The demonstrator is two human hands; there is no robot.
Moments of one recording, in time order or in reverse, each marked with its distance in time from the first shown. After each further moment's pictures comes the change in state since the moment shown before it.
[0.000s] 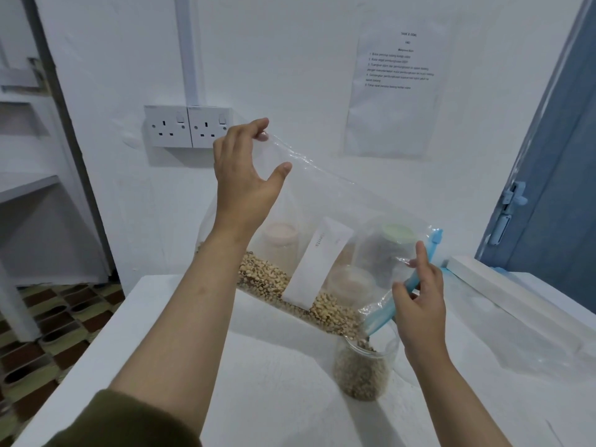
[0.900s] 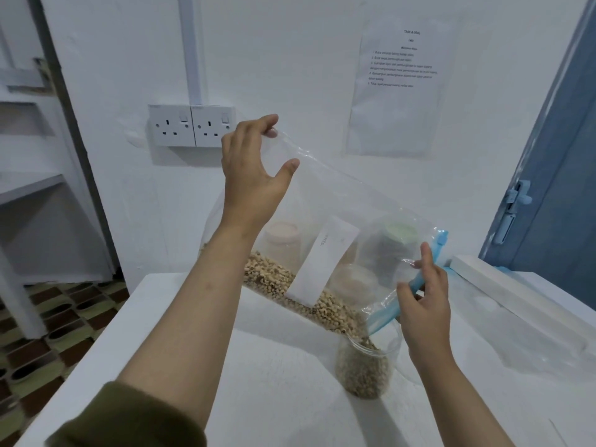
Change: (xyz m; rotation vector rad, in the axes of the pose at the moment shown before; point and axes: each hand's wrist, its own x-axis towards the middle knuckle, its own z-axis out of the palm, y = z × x) left_hand 0.002 0.006 0.002 -0.024 -0.010 0.010; right_hand -0.002 0.001 -0.003 -0.012 -0.024 0.013
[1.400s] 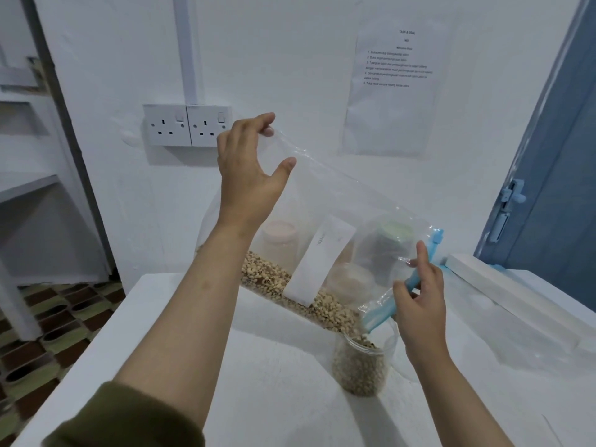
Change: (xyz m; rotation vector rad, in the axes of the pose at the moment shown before) left_hand 0.001 0.002 0.001 0.005 0.009 0.006; right_hand 0.001 -0.002 -0.001 -0.001 0.005 0.014
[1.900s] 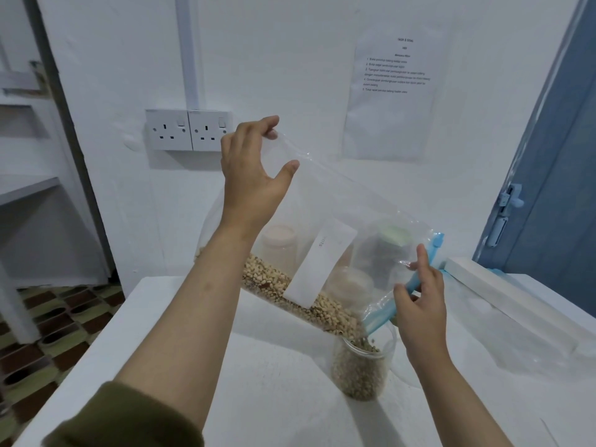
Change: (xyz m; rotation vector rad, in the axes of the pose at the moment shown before) left_hand 0.003 0.005 0.000 -0.001 -0.002 0.007; right_hand 0.002 -0.003 -0.003 -0.016 -0.006 -0.015
